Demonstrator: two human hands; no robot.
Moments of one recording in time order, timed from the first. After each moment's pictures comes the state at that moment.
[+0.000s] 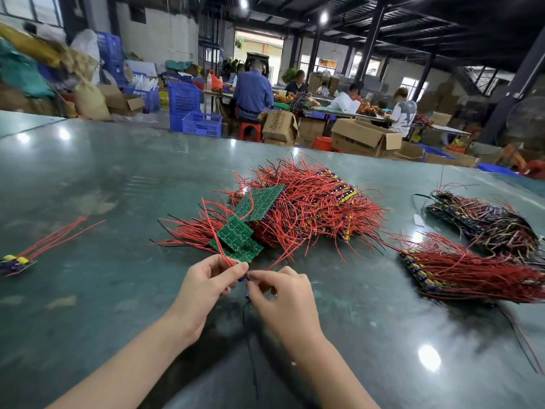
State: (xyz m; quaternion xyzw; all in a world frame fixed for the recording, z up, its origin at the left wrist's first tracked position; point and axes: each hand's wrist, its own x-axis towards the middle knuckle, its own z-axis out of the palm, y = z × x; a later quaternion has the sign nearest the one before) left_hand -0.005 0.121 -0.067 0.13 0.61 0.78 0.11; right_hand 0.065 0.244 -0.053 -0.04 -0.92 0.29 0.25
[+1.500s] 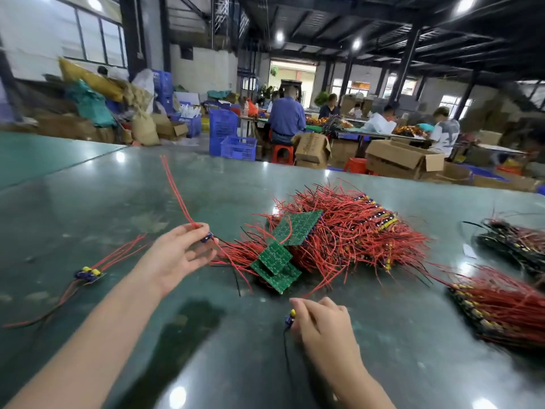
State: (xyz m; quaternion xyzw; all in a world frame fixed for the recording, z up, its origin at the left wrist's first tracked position) left_hand -0.067 0.030 0.007 0.00 0.52 0.85 0.11; right_hand 0.059 0.252 -0.064 -0.05 -0.95 0.23 0.20
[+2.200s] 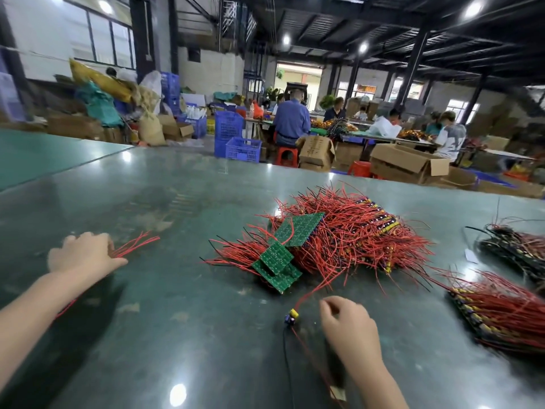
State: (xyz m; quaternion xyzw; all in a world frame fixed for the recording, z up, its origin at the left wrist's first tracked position) left_hand -0.122 -0.104 -0.029 -0.10 0.99 0.06 -0.08; right_hand 0.060 0.276 -0.054 -0.22 -0.93 0.25 0.16
